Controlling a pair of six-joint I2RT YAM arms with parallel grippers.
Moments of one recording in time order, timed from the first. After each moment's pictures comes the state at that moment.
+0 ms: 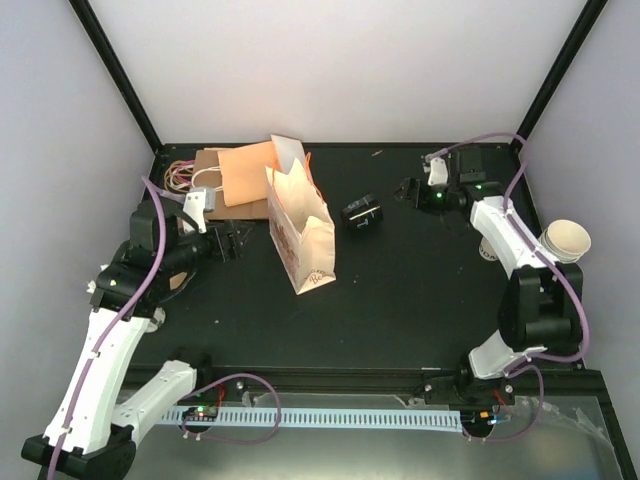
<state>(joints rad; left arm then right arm) -0.25 0.81 1.14 -0.84 0.33 -0.42 0.12 1.56 1.28 -0.56 -0.51 0.26</state>
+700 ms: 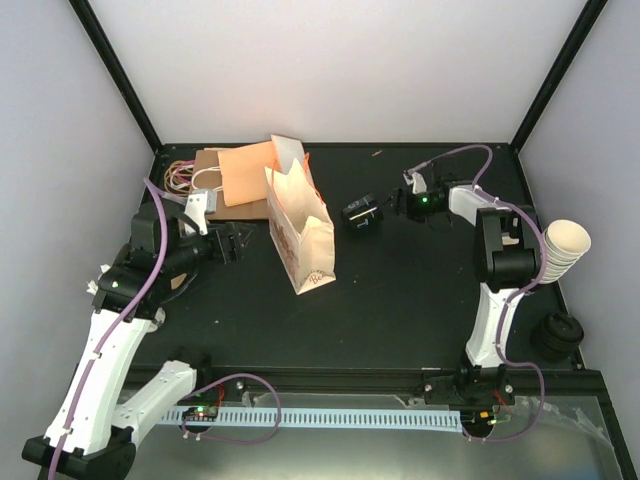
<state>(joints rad) -0.25 0.80 1.10 -0.81 0.35 -0.42 0.08 2.03 1.39 -0.41 -0.73 0.18</state>
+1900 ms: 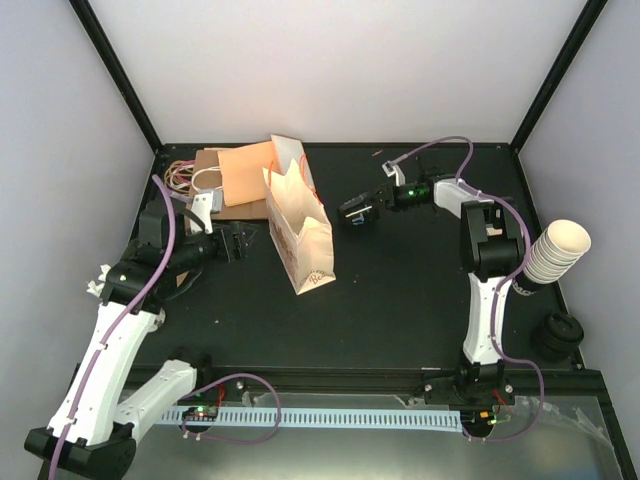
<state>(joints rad) -0.25 0.82 1.06 -0.78 0.37 -0.42 0.15 2.19 1.55 -0.36 -0.98 0.10</state>
